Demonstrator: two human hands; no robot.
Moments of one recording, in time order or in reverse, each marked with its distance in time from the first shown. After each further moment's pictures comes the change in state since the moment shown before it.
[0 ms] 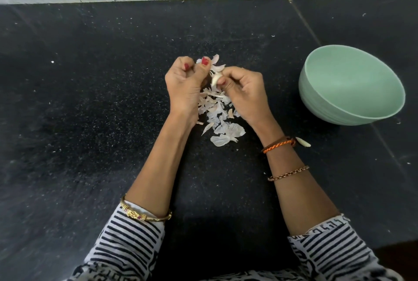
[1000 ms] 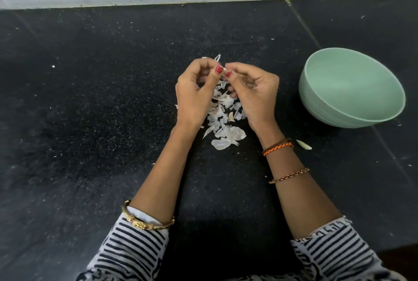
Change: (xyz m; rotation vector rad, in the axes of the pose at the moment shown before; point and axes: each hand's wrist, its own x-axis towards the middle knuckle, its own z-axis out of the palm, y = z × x) left_hand -0.002 -0.011 -0.004 0.458 -0.194 0.299; right_hand 0.000 0.006 -0.004 0.006 0.298 -0.030
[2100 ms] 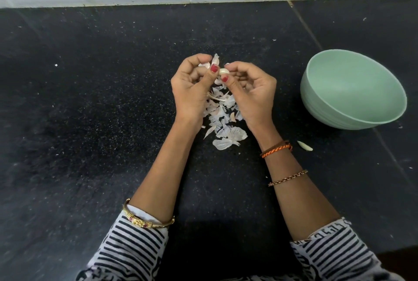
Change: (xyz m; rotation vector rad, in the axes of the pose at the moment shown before) left_hand 0.000 0.010 -0.001 -0.326 0.117 -0.172; right_hand -0.002 -0.004 0.008 -0.025 -0.024 -0.052
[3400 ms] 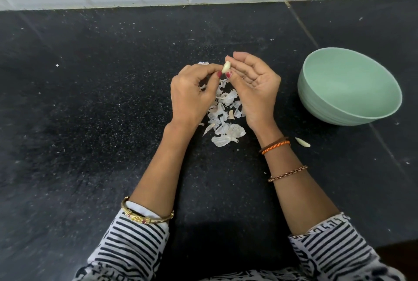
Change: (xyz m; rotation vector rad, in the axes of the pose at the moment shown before) left_hand 0.004 -0.014 -0.012 0.706 -0.037 0.588; right_hand -0.001 -0.008 -0.005 0.195 0.054 0.177
